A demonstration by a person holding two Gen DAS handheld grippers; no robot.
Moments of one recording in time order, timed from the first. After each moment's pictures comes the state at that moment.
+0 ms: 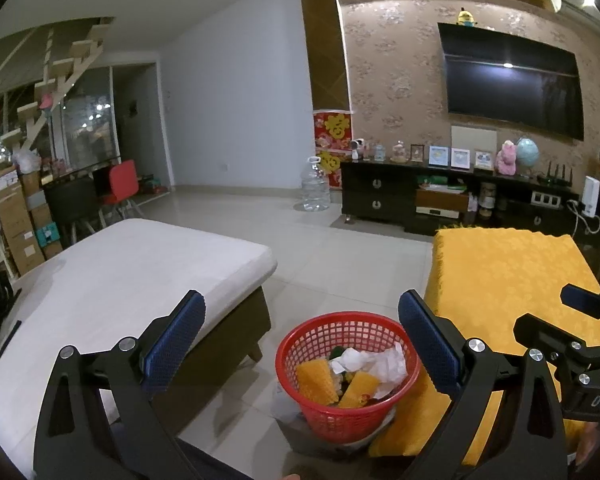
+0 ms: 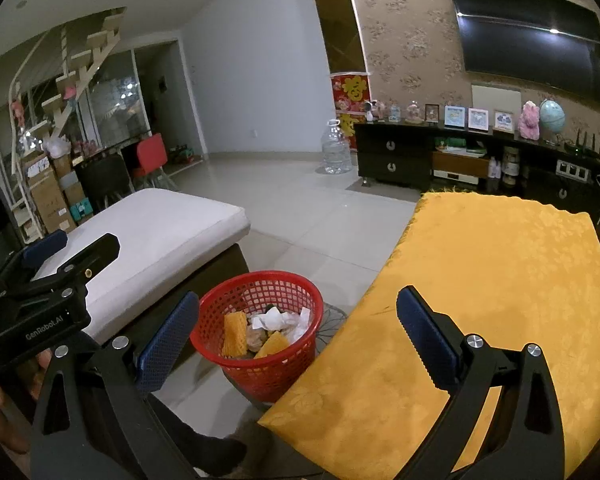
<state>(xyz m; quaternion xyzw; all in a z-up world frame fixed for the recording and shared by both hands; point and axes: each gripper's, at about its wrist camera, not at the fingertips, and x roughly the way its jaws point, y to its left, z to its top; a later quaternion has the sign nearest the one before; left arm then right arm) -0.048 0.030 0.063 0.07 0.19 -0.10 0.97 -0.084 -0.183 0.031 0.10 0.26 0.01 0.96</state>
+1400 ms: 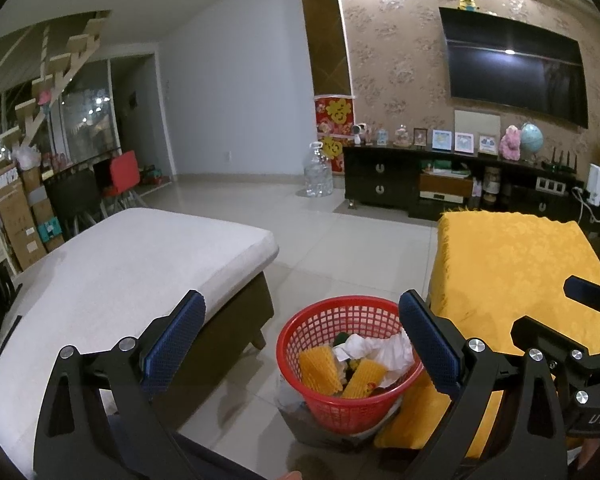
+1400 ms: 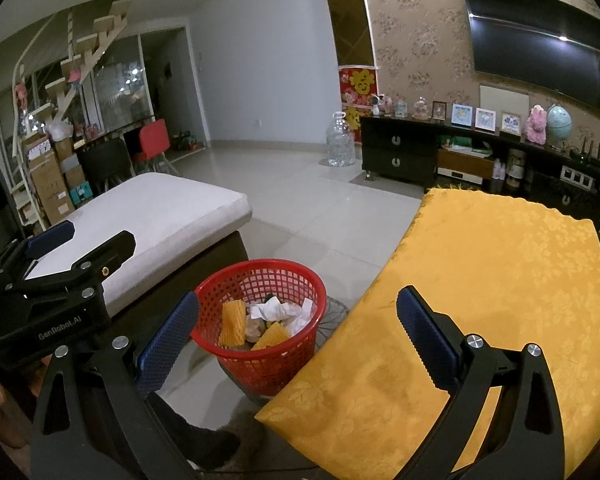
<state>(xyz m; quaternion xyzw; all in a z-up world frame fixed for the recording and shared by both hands) -0.036 0.032 0.046 0.08 0.21 -0.10 0.97 -0.081 -0.168 0.021 0.08 0.27 0.01 0.96</state>
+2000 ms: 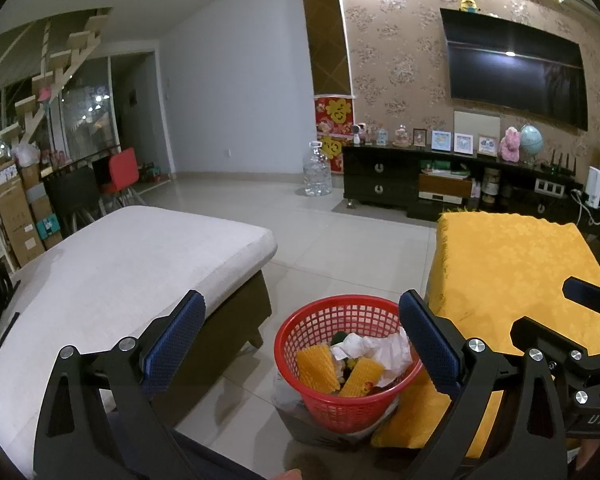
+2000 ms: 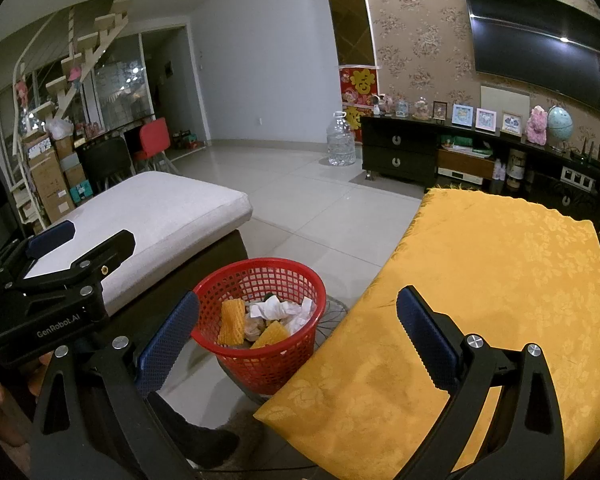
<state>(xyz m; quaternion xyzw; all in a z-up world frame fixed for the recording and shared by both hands) -0.037 0.033 0.045 0.08 0.22 -0.10 0.97 -0.082 -0.167 0.019 0.08 0.28 0.01 0.96</state>
